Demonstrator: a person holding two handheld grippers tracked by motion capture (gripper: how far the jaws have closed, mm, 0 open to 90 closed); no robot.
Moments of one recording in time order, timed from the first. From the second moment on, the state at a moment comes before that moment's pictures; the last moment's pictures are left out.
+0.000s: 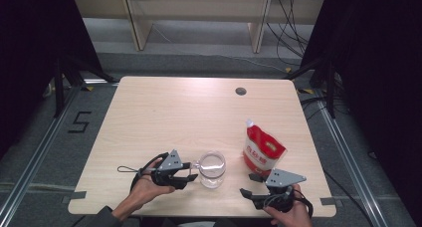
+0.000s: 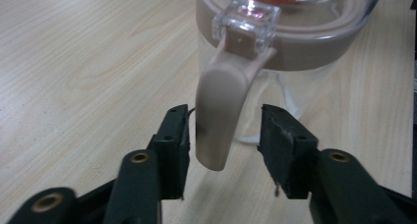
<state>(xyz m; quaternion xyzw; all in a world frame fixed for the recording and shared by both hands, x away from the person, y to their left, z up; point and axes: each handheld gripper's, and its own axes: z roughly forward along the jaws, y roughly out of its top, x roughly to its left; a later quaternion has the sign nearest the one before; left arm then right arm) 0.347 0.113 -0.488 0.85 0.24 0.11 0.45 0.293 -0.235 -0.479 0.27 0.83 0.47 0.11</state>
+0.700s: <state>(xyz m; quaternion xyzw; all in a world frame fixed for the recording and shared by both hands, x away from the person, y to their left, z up) 0.327 0.125 -0.466 0.83 0.28 0.10 0.48 0.293 -0.234 -0.479 0.27 0.84 0.46 0.12</state>
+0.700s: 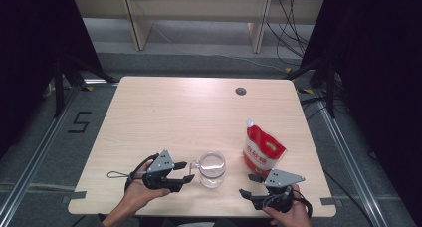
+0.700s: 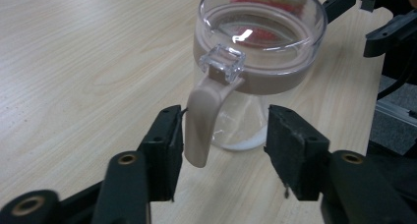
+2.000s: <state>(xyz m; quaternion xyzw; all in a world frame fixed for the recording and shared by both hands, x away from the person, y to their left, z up) 0.337 0.108 -0.431 0.81 0.26 0.12 0.51 0.293 -0.232 -0.478 0.28 0.83 0.46 0.13</state>
